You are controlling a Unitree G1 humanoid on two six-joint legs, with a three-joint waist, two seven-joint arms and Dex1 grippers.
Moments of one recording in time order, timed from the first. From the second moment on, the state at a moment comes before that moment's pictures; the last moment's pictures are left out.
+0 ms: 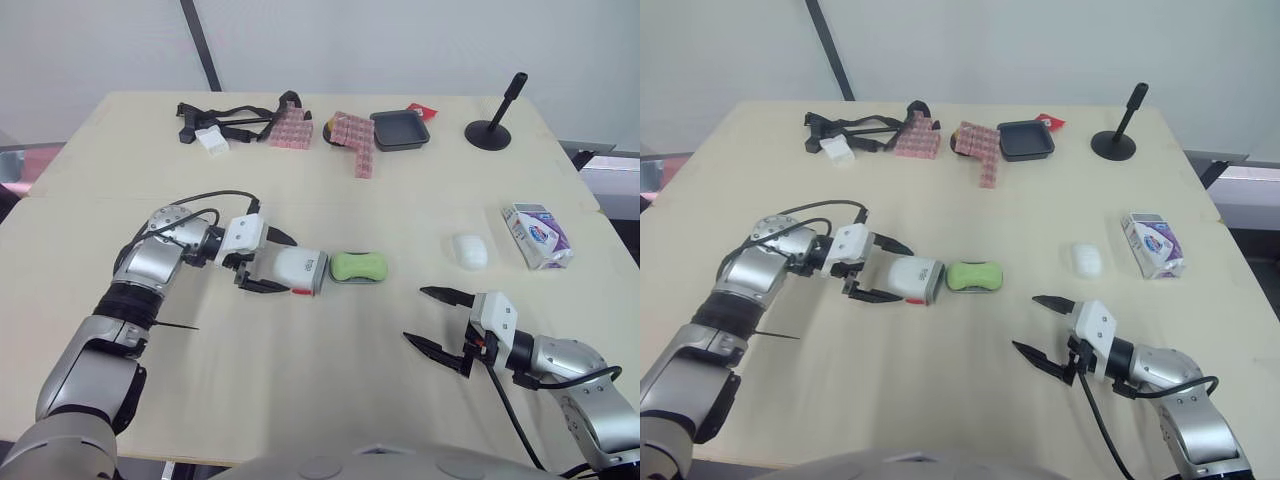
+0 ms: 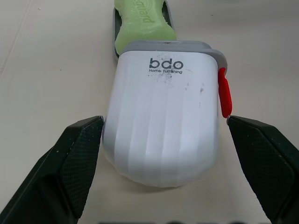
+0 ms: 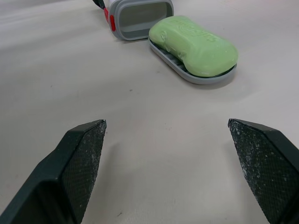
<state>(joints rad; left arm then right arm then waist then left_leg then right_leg) -0.59 0.58 -0.26 0.44 -0.15 -0.19 -1.49 0.28 -0.55 -0.01 -0.26 0.33 -0.03 0.94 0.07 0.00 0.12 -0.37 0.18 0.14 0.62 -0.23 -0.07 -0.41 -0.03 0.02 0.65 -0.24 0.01</state>
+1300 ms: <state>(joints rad) -0.59 0.56 -0.28 0.50 -0.12 -0.26 -1.46 0.31 -0.55 -0.02 -0.27 0.37 -0.04 0.92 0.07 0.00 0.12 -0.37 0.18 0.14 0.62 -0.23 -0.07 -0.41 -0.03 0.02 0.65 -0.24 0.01</state>
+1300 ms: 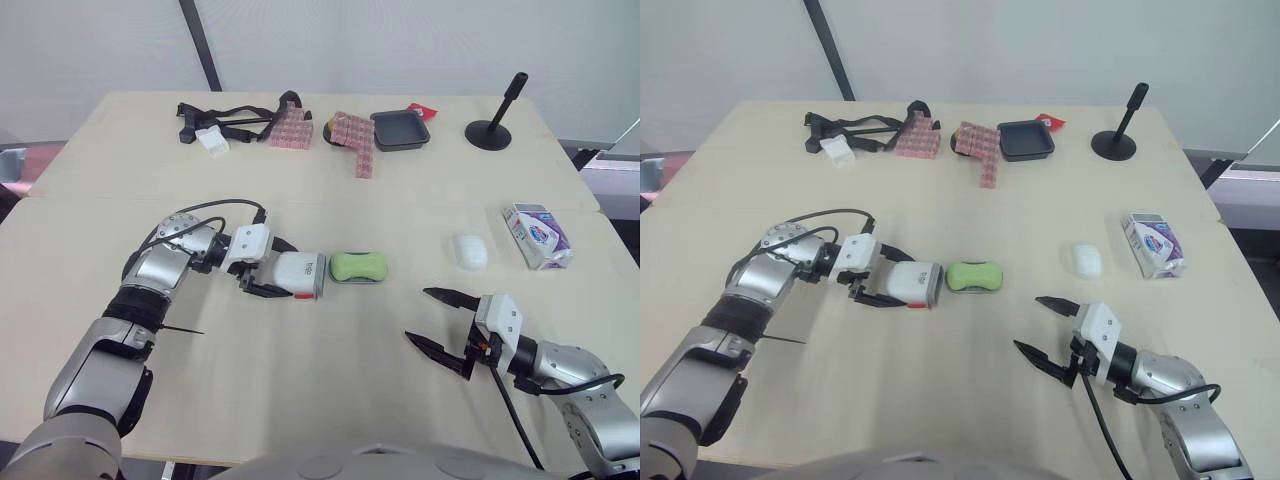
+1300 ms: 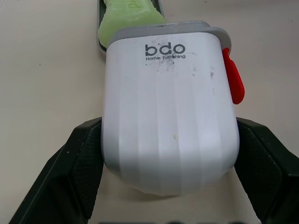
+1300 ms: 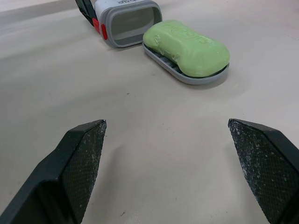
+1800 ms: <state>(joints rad) -0.47 0.62 -0.25 0.32 -0.17 -0.20 -1.47 0.00 -0.71 0.01 -0.44 0.45 0.30 0.94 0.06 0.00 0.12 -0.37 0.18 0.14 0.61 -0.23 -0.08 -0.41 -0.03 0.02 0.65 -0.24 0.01</state>
